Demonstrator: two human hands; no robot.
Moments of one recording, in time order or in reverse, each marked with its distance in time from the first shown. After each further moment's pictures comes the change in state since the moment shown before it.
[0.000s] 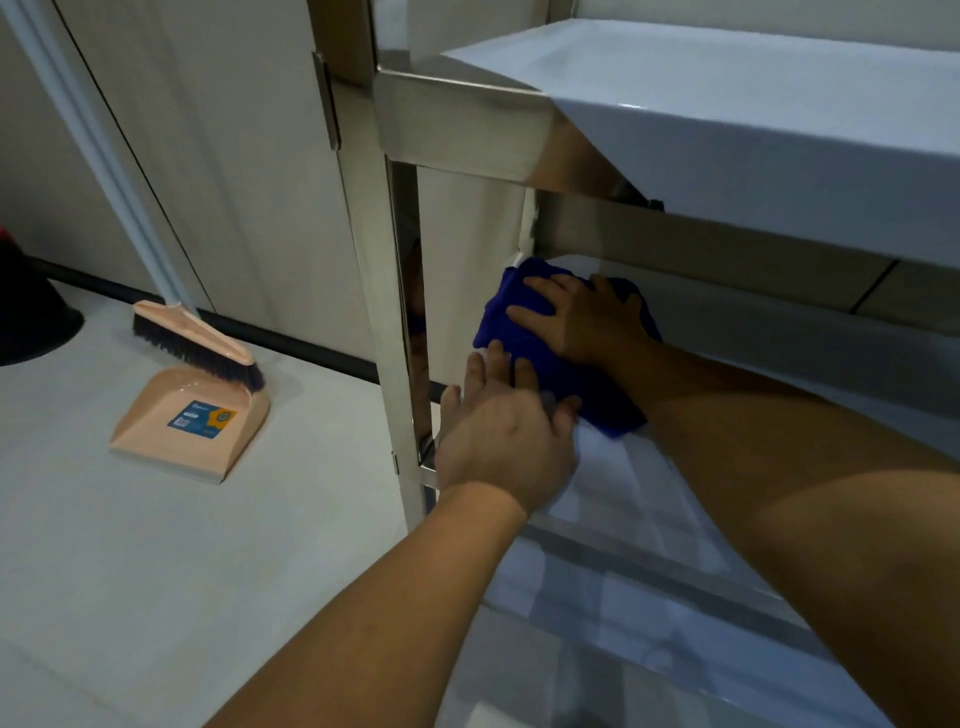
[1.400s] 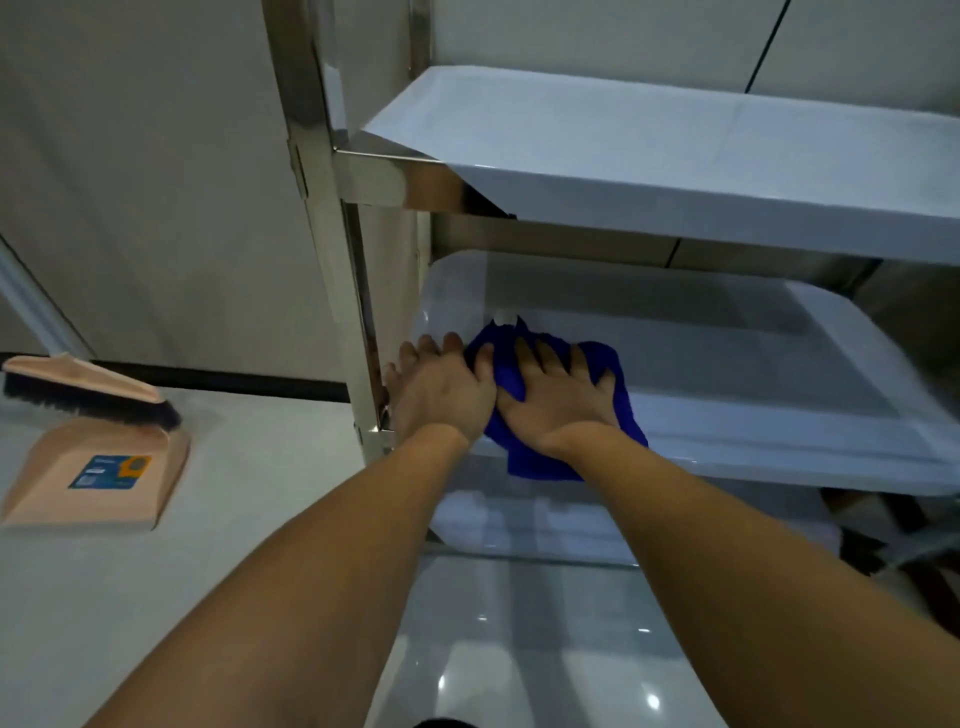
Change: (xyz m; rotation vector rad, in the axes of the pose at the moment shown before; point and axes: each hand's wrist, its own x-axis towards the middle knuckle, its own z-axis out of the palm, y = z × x) left_hand -0.008 0.004 -0.007 -0.088 0.042 0.006; right_hand -0.199 -0.015 0.019 0.041 0.063 0.292
